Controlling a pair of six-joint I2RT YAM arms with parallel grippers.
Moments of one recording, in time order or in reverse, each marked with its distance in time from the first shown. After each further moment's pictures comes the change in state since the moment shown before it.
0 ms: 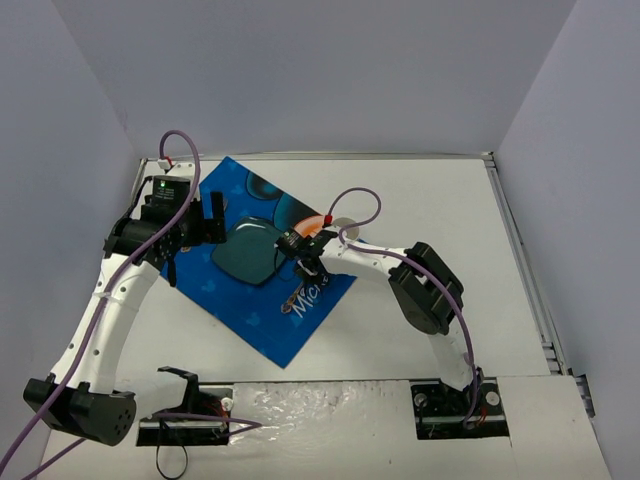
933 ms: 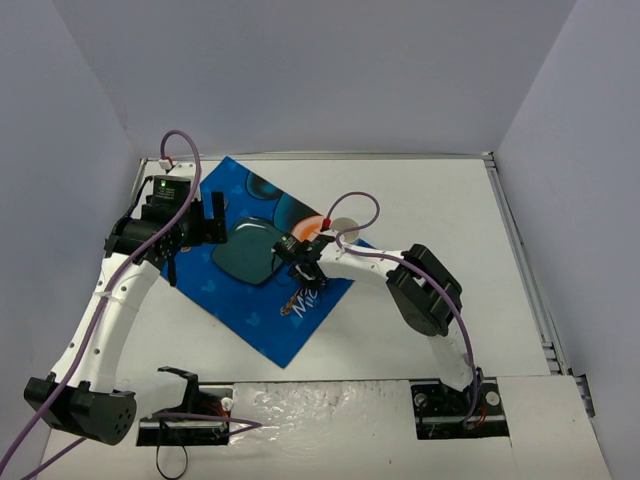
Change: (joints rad) left arm 0.000 0.003 0.000 0.000 0.011 0.000; right arm 0.017 0.003 -0.021 0.033 0.006 0.048
